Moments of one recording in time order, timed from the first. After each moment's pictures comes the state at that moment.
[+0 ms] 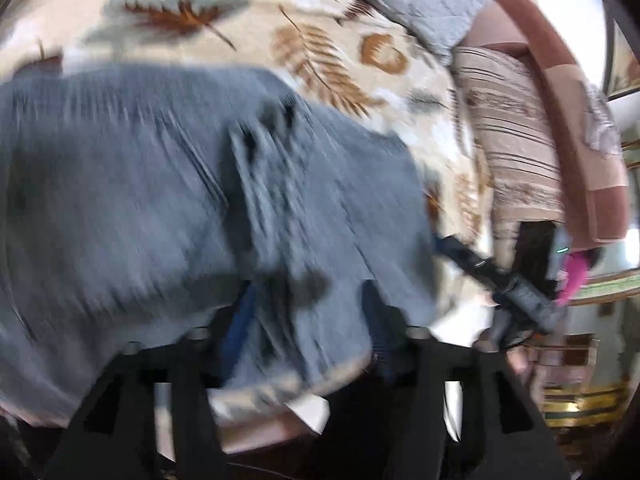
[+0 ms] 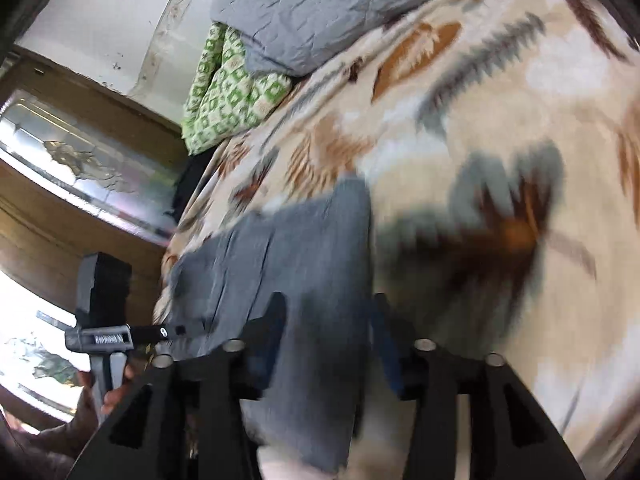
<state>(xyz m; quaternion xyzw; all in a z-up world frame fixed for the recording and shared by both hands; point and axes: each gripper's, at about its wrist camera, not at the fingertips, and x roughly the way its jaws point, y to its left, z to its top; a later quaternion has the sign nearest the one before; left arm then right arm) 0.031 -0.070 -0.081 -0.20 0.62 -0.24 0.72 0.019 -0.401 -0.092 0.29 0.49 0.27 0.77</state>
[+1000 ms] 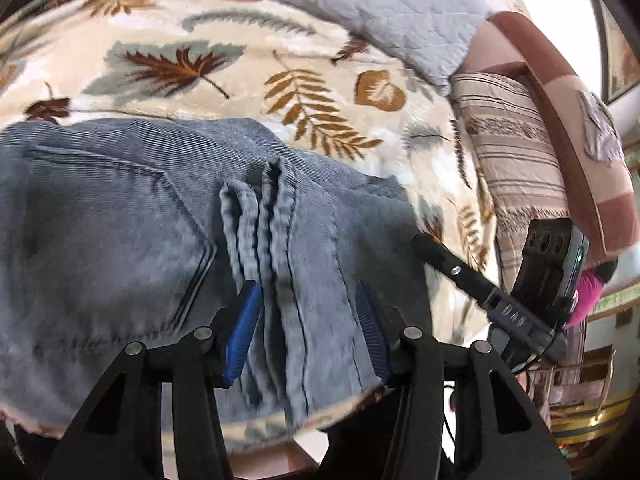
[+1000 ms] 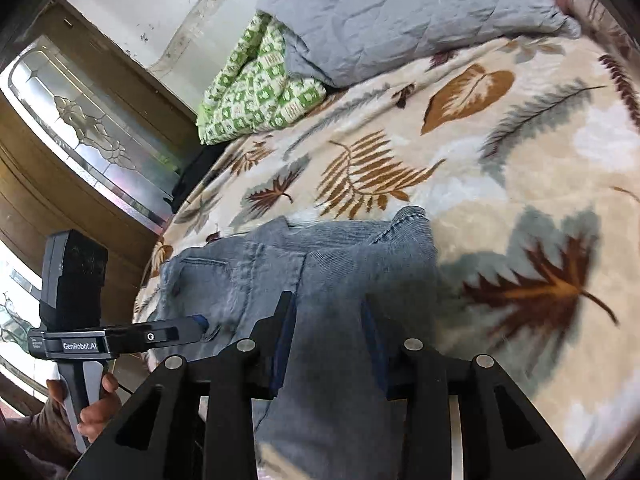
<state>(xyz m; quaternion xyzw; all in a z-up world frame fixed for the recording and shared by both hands) 0.056 -0.088 -0.069 -0.18 0.57 -0.19 0.78 0.047 -0.341 -0.071 0.21 0.46 0.26 0.82</state>
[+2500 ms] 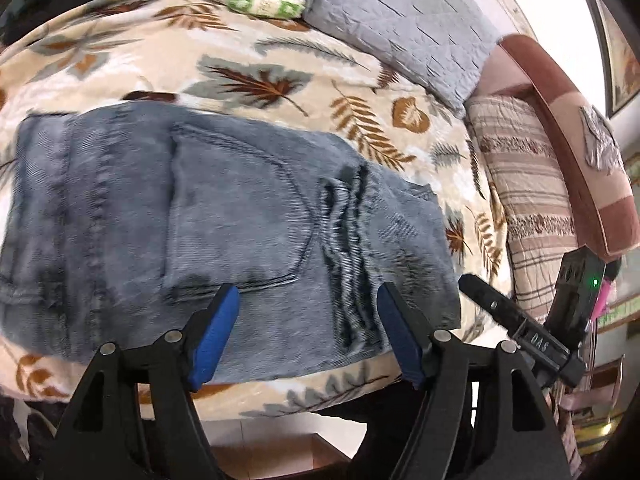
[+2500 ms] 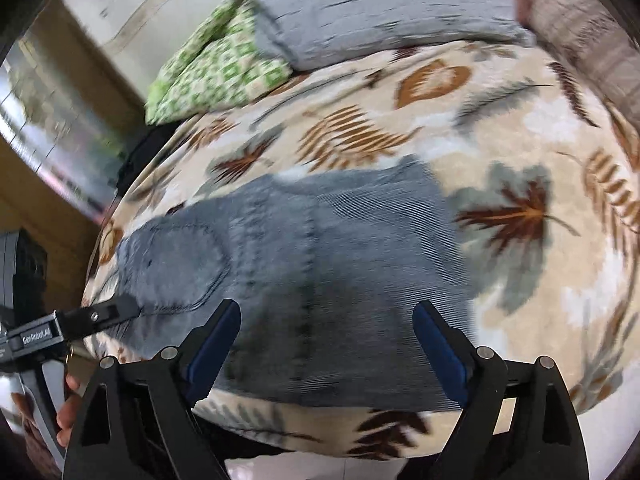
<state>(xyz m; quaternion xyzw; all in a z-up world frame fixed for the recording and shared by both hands) 0.005 -0.013 -0.046 -0.17 0.54 -0.16 0.81 -0.020 -0.296 -0.045 0.15 0.49 0.13 0.85</state>
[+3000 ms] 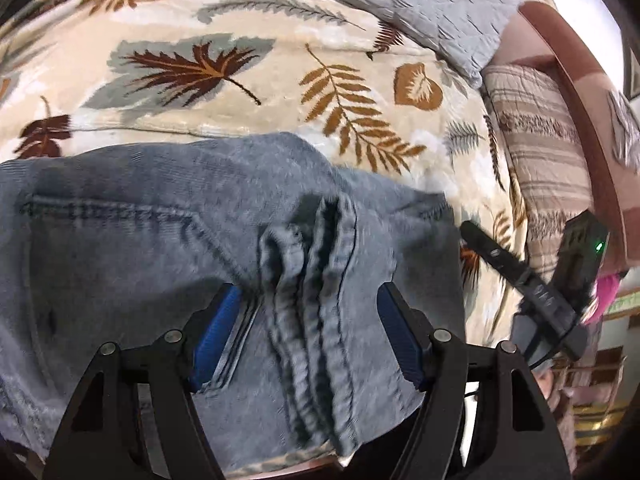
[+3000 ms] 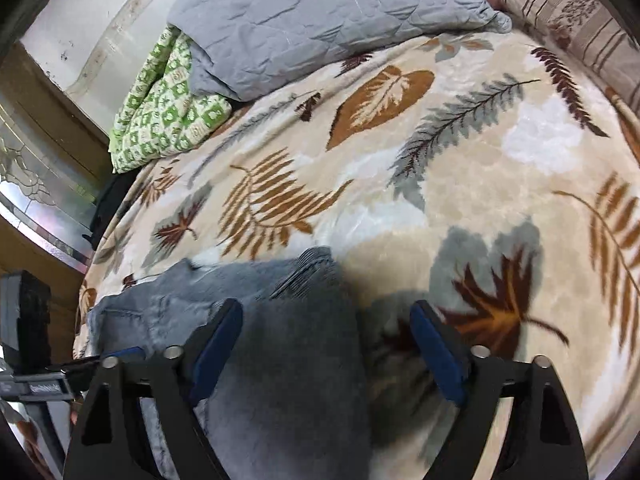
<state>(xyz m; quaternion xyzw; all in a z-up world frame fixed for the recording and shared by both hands) 0.088 -0.076 -0.079 -0.16 0.60 -0.16 0.76 0.082 -0.355 -0.085 0.19 0.49 0.11 0.84</state>
